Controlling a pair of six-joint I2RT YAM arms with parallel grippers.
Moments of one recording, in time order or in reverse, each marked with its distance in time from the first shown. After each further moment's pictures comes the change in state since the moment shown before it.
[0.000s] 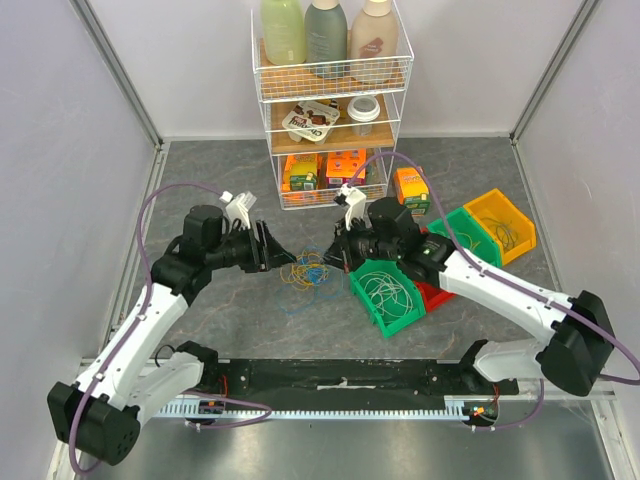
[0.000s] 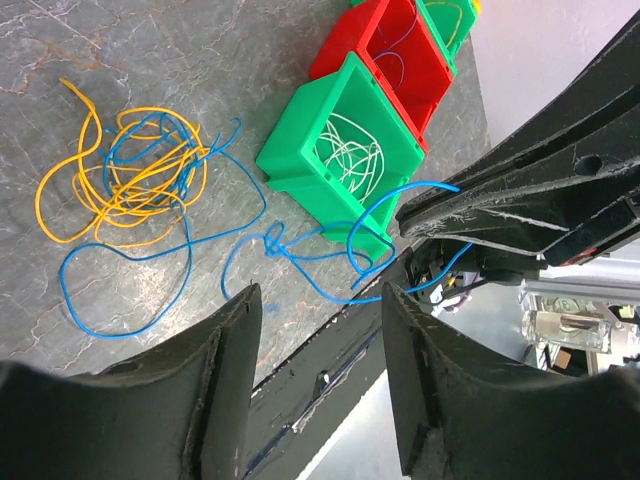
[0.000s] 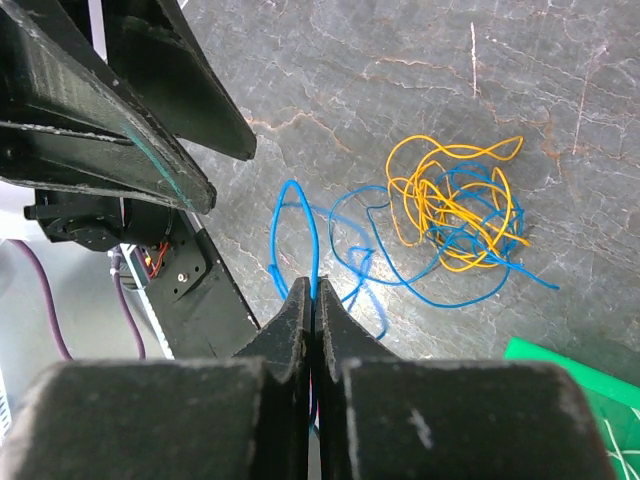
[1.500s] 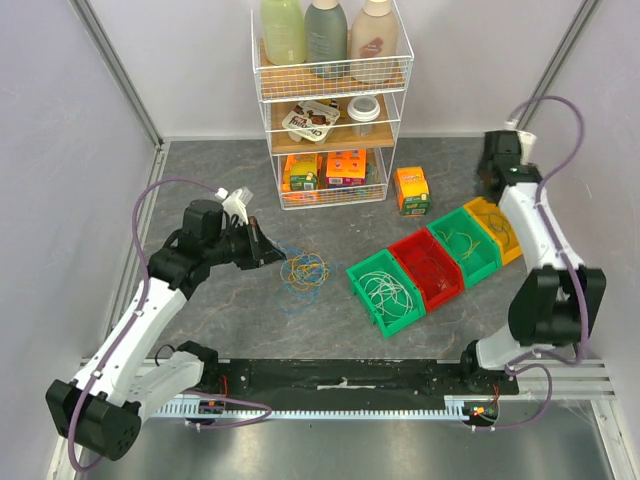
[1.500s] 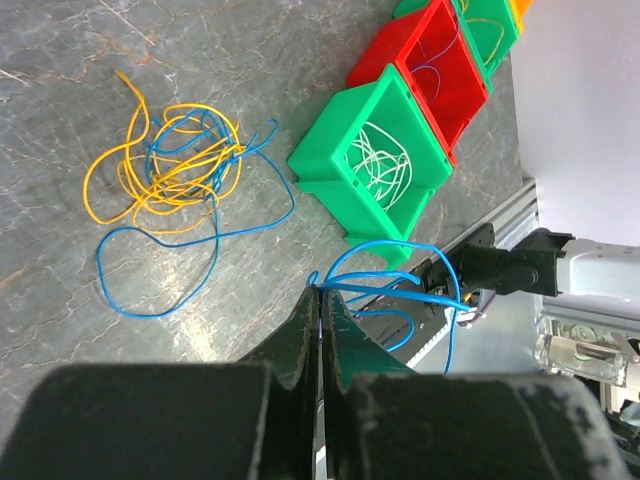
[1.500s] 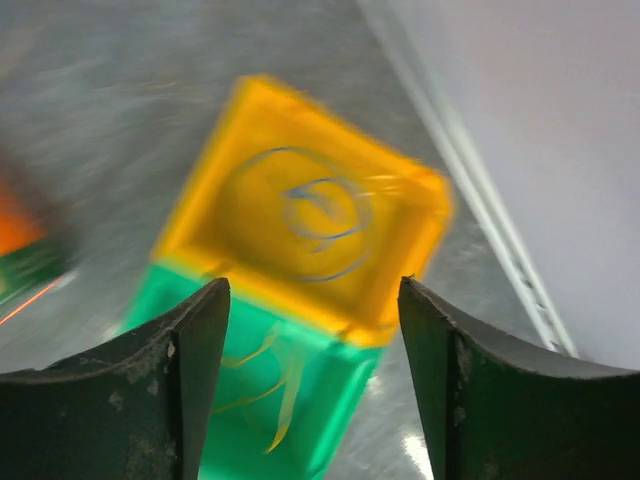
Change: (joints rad) left arm 0.000 0.001 0.082 -0.117 -0.106 0.005; right arm -0.920 0.290 0.362 -0.502 0.858 -0.115
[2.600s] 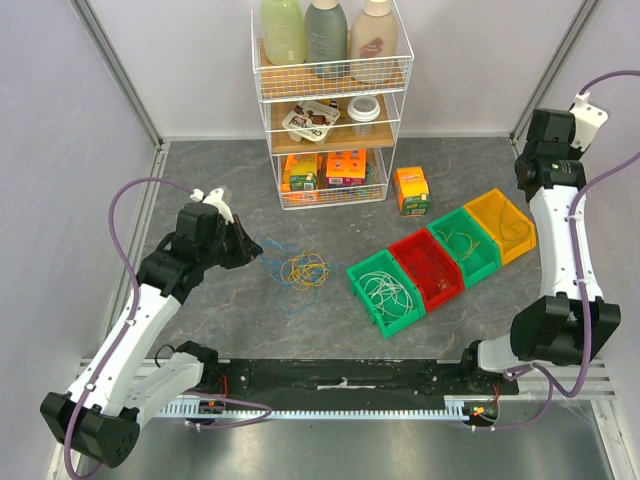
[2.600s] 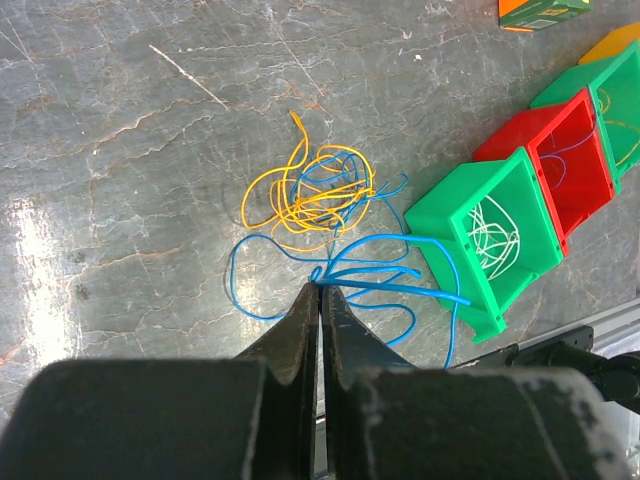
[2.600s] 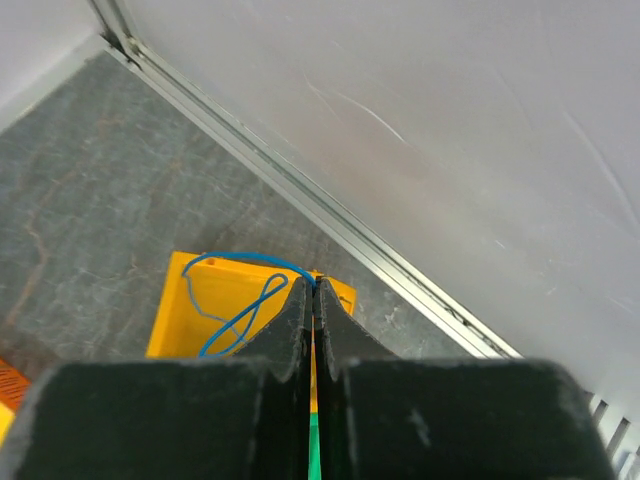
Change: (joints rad) left arm 0.002 -0.029 0.034 -0.111 -0.337 -0.006; right arm -0.058 -0.151 0.180 0.011 0.174 0.027
